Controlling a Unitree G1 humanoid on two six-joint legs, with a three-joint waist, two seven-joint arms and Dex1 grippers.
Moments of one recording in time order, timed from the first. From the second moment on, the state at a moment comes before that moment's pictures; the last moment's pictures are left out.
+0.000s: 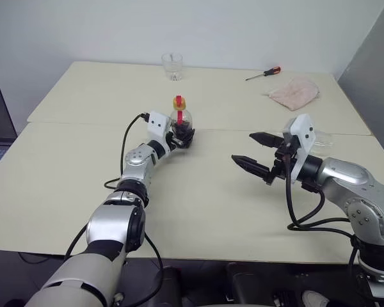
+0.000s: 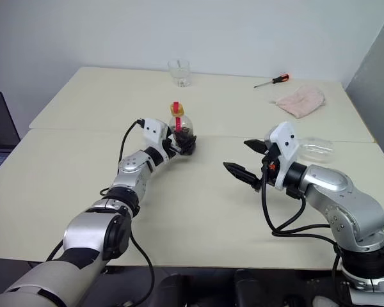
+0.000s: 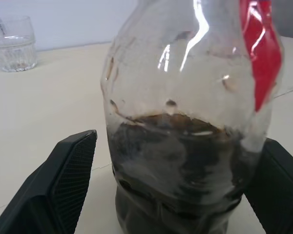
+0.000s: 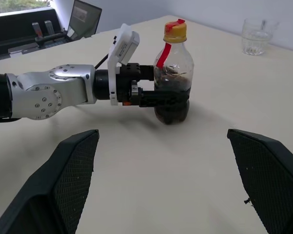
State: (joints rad) left arm -1.01 0.24 0.14 1.28 -0.10 -0.36 -0.60; right arm -0.40 -0.59 -0.06 -0.54 0.66 0.84 0.56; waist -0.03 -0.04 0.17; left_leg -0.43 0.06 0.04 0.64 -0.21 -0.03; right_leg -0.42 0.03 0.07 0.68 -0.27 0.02
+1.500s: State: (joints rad) left arm -0.86 0.17 0.08 0.97 -0.03 -0.35 -0.70; right arm -0.66 -0.46 0.02 -0.48 0.67 0.95 0.33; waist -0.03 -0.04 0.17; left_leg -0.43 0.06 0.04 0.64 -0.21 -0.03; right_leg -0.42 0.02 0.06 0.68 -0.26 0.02
